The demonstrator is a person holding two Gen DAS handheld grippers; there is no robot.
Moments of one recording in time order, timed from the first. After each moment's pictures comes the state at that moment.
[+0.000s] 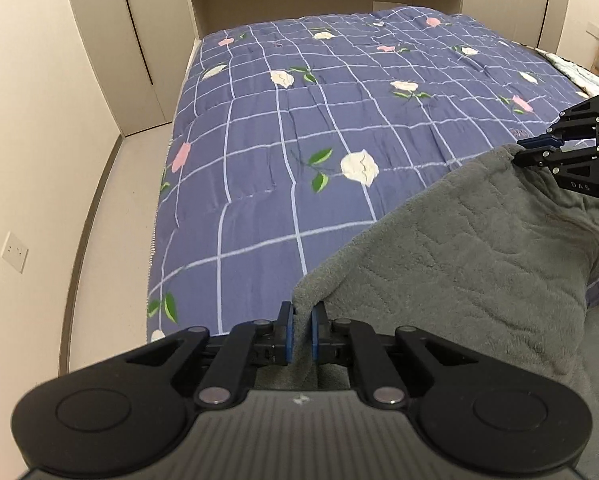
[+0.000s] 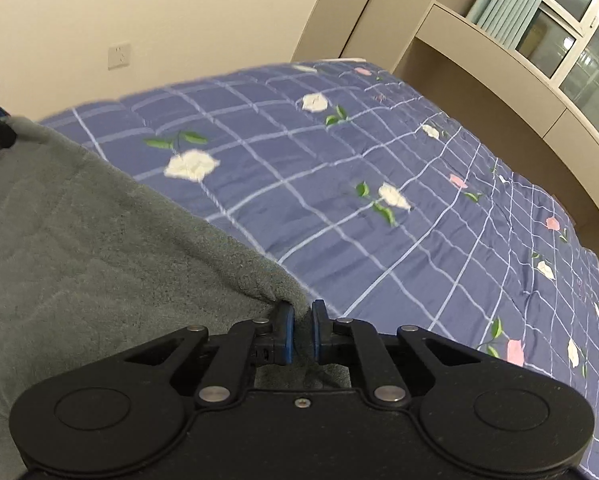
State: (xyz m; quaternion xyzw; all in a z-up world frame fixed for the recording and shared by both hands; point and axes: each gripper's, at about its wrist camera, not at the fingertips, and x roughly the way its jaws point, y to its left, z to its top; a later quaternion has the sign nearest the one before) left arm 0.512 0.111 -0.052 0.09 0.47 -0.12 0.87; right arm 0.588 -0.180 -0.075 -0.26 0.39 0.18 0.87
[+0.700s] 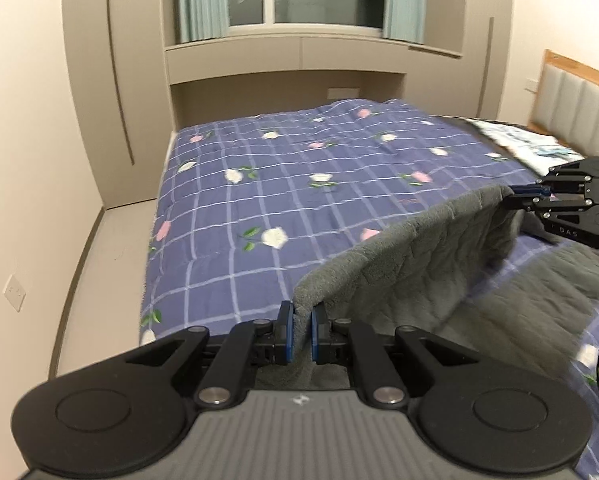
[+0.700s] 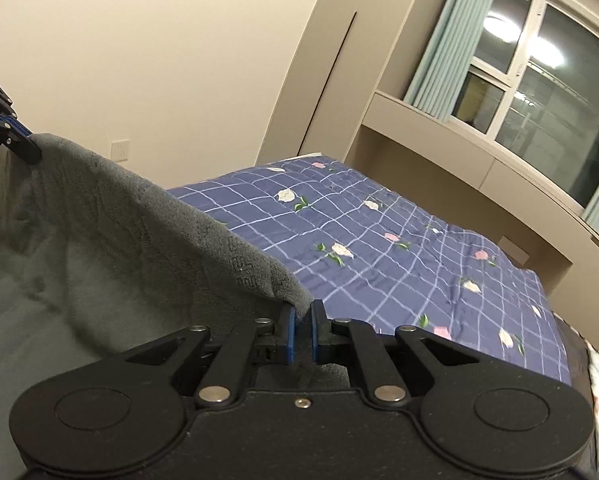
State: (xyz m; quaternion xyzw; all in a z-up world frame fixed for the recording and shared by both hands) left arm 0.341 0.094 0.065 0.06 0.35 -0.18 0.91; right arm 0.382 -0.244 0.036 -0.20 0.25 0.16 0.93
